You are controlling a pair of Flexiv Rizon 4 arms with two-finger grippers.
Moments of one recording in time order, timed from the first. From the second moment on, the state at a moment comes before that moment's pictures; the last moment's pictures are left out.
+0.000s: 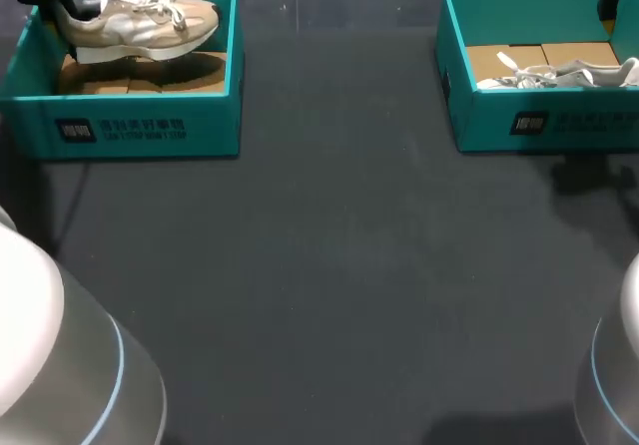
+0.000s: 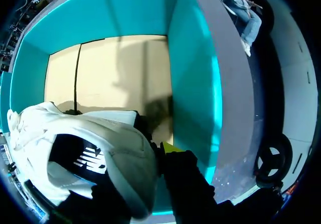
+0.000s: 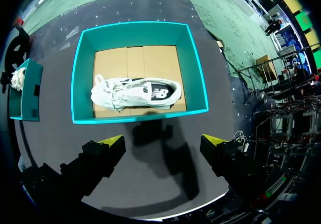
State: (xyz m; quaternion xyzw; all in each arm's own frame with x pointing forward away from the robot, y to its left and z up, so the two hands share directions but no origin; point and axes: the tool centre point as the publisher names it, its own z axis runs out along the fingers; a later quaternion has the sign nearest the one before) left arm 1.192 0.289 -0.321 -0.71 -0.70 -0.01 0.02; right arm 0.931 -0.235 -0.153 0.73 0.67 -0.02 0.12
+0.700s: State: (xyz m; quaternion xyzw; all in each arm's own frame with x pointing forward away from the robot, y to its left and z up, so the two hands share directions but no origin) left arm 1.172 0.295 -0.208 -0.72 -0.70 -0.03 -0.01; right arm 0.931 -0.235 -0.153 0.73 0.67 -0.02 0.12
